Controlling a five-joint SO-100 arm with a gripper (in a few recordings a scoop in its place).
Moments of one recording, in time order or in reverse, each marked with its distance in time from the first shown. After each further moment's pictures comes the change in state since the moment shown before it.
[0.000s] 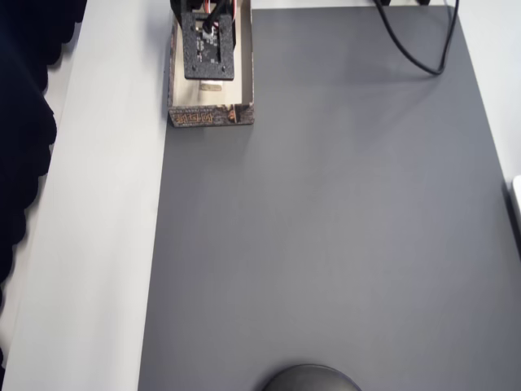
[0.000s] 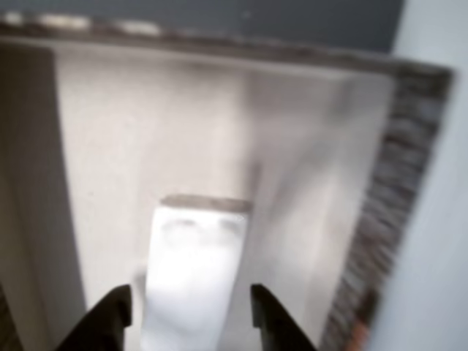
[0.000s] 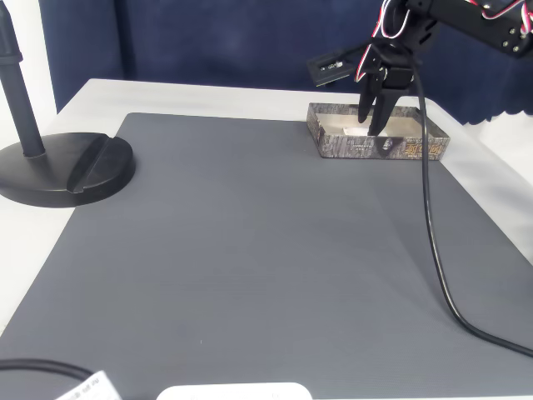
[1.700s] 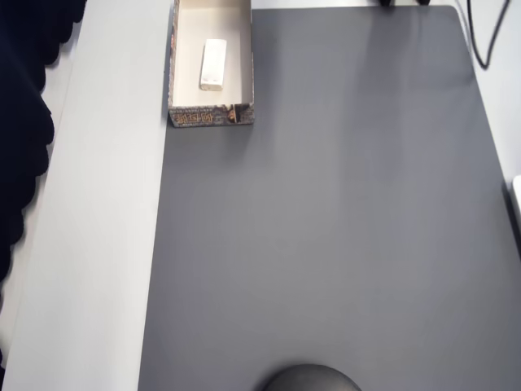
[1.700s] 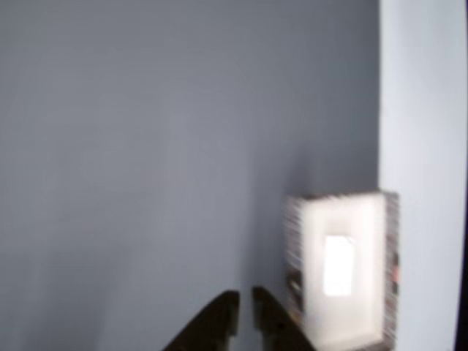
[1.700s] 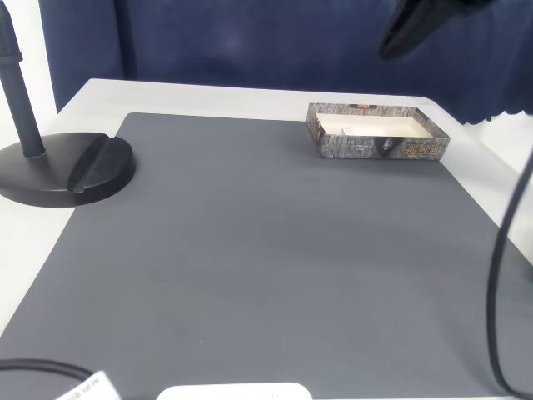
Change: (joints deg) arm -34.9 78.0 62.8 -0.4 -37.6
